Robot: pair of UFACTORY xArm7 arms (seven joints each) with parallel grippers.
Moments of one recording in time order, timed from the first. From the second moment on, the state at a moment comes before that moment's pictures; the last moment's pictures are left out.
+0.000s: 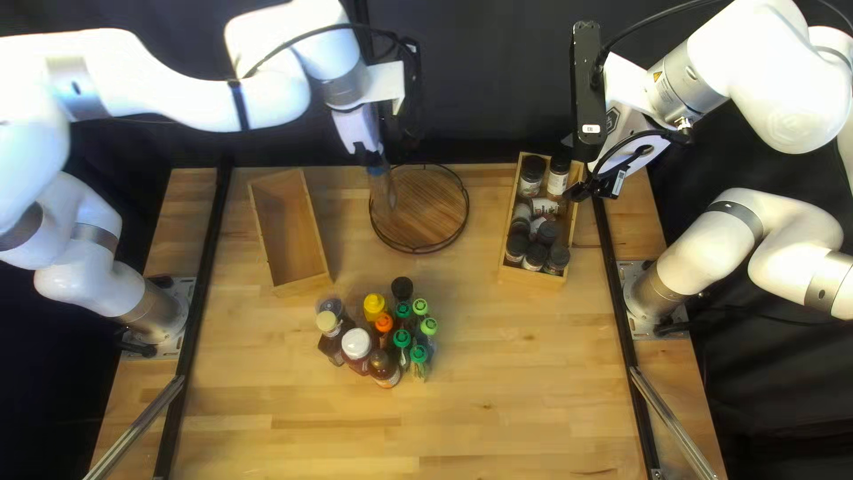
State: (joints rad) left arm 0.07 0.13 0.33 1.45 -0.01 1.16 0.40; right arm 2.32 1.04 -2.88 0.85 0.41 1.46 -0.52
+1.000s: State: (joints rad) left arm 0.11 0.33 0.32 1.57 -0.14 1.13 0.45; right arm 2.32 1.04 -2.88 0.85 0.41 1.46 -0.52
